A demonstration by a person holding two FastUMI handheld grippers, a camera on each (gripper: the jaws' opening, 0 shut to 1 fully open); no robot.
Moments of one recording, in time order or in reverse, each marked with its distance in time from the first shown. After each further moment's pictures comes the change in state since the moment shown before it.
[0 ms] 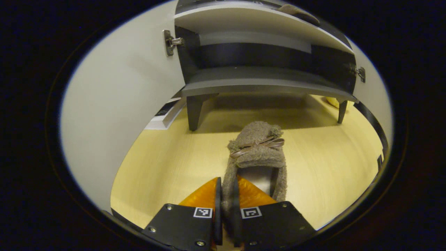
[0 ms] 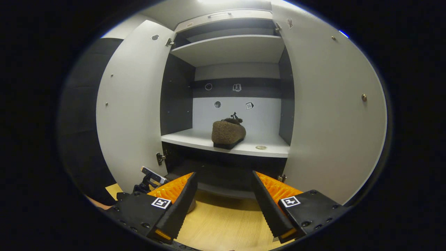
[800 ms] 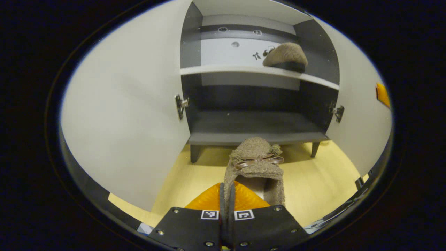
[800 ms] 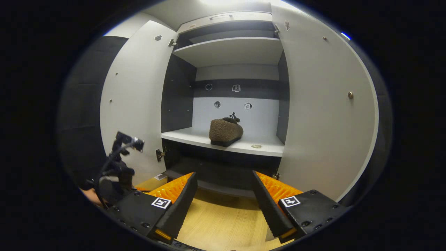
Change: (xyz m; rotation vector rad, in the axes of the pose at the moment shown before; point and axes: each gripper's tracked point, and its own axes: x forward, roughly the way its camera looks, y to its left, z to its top) left arm -0.120 -0.023 0.107 -0.055 -0.263 -0.037; right arm -0.019 -0.011 -0.002 -0.029 -0.030 -0.005
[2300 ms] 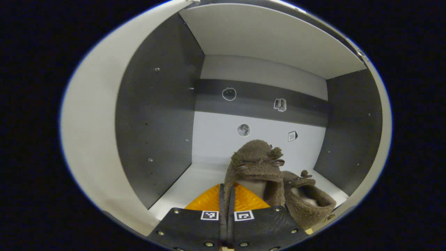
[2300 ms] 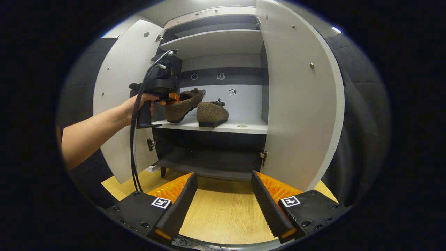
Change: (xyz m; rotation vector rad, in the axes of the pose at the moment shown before) left arm 0.108 0.002 0.329 -0.092 -0.317 0.019; right arm -0.029 -0.010 -0.040 0.077 0.095 -0.110
